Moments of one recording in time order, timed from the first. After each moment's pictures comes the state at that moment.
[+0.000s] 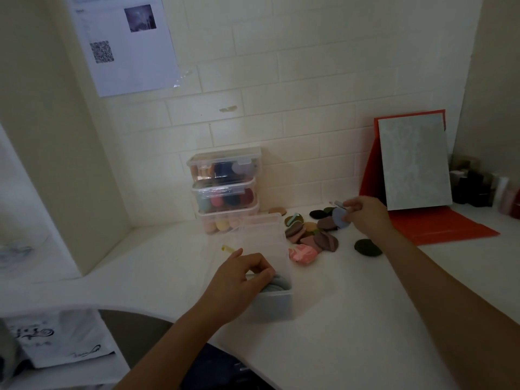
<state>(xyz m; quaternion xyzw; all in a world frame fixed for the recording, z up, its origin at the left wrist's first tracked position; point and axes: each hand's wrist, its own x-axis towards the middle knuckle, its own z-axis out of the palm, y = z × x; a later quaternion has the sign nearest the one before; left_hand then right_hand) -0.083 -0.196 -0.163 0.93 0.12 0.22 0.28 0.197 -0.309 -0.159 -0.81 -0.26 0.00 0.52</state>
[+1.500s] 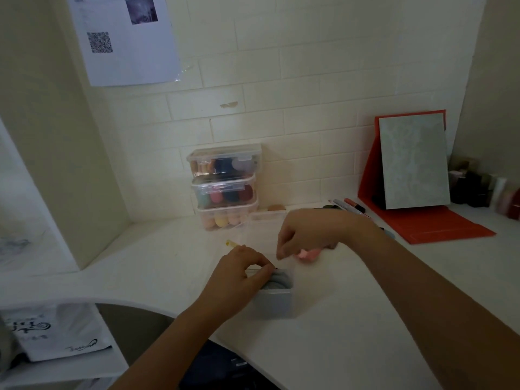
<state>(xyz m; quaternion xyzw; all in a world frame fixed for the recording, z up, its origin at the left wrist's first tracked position) -0.081 -0.195 -0.169 0.92 0.15 0.25 0.27 0.071 -0.293 -0.089 -0.78 -0.61 0.15 0.07</state>
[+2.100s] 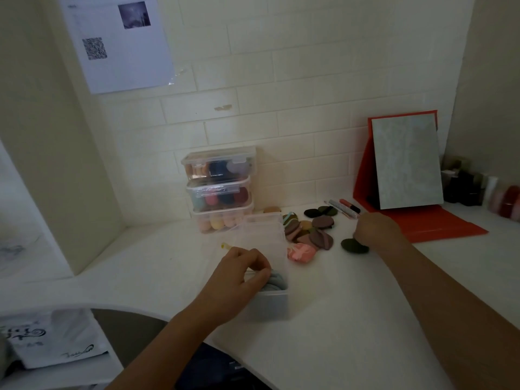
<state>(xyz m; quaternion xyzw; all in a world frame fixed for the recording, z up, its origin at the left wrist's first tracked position) -0.082 -0.196 -0.170 0.93 0.13 0.21 0.27 0.190 -0.327 -0.159 -0.98 -0.20 0.01 0.05</state>
